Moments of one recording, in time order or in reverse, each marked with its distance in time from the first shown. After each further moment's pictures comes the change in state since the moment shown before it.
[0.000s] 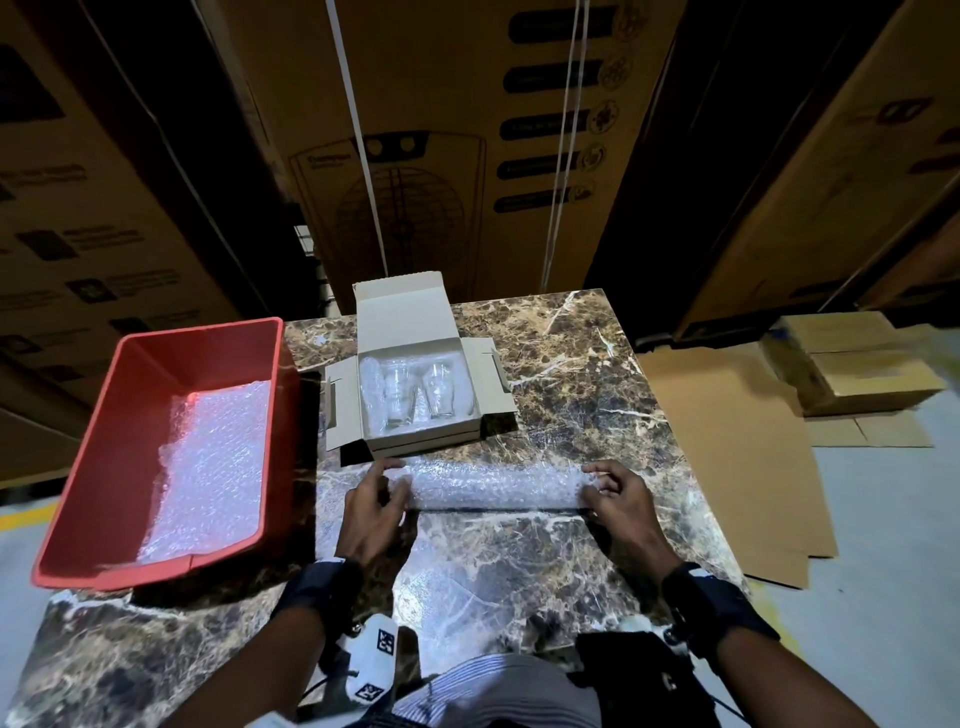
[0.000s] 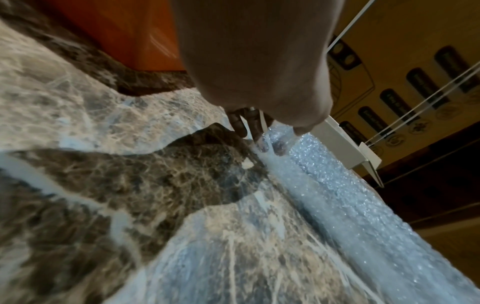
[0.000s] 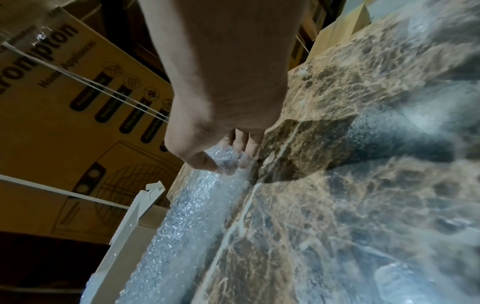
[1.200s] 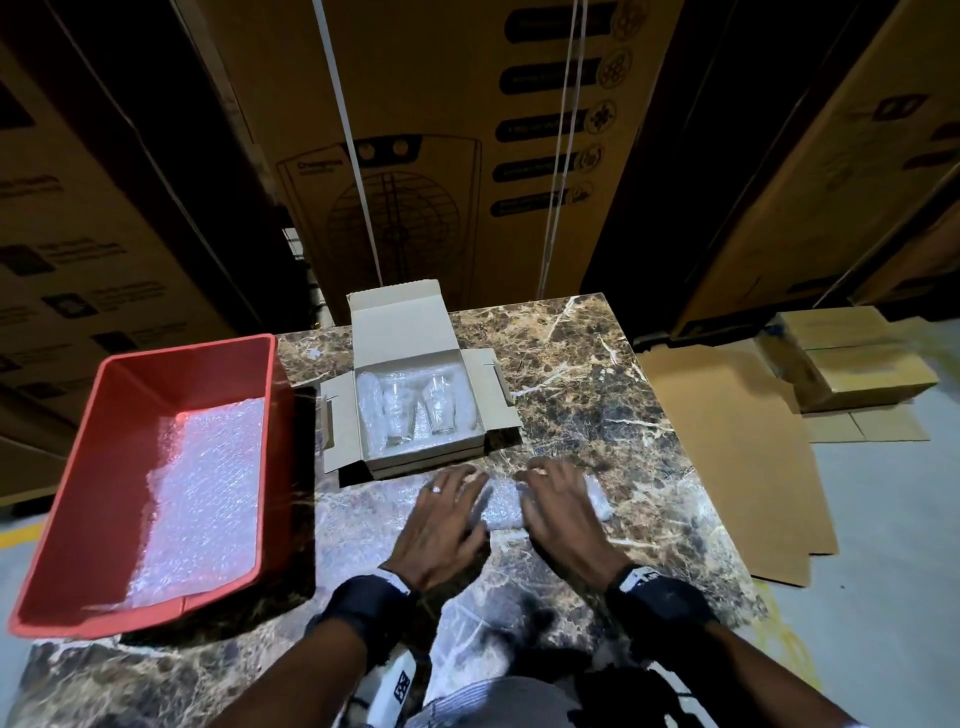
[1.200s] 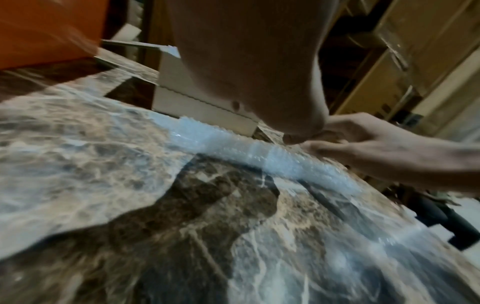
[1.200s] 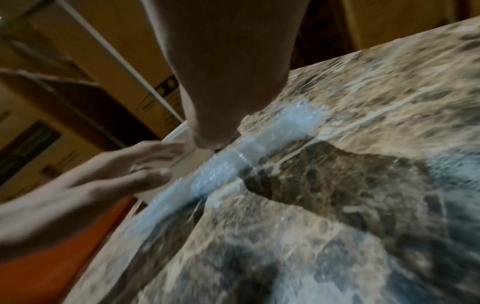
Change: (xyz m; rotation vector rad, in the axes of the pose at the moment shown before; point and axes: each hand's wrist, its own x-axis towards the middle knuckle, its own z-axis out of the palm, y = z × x) left_hand 0.015 0.029 0.051 0.695 -0.301 0.590; right_hand 0.027 0.006 0.076 -1.065 -0.114 -0.571
